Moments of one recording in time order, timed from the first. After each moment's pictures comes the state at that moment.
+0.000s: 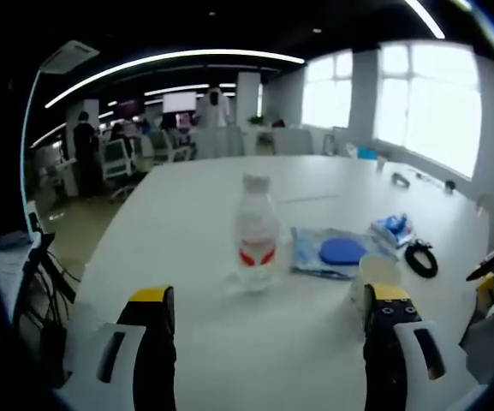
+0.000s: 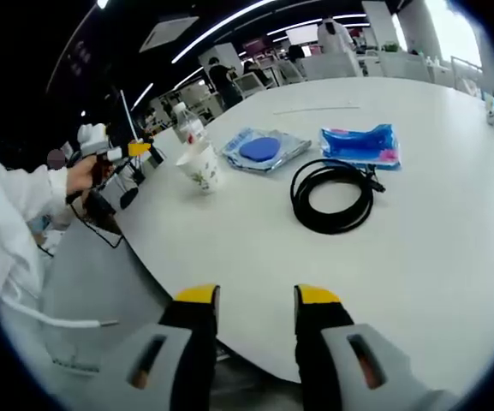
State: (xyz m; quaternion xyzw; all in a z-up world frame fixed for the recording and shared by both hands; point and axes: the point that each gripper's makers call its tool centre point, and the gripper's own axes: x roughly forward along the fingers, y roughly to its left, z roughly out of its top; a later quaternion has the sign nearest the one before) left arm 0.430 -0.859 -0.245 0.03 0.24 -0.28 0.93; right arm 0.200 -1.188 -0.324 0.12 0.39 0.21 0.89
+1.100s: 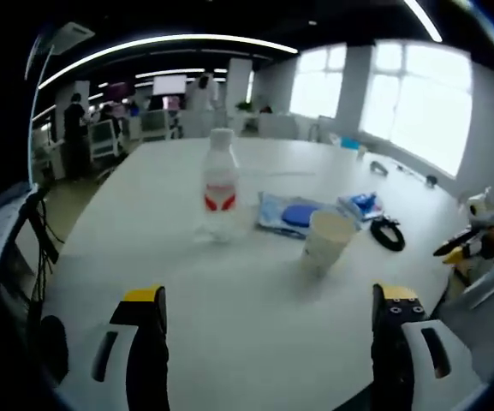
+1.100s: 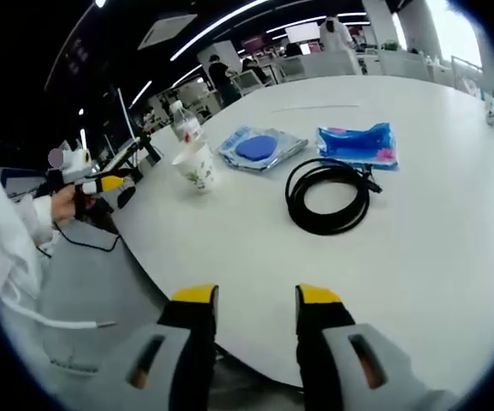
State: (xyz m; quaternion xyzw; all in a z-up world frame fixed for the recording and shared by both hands) left arm 0.350 -0.871 -0.267 0.00 0.27 -0.31 0.91; right arm 0.206 -1.198 -0.324 0.12 0.39 0.20 0.89
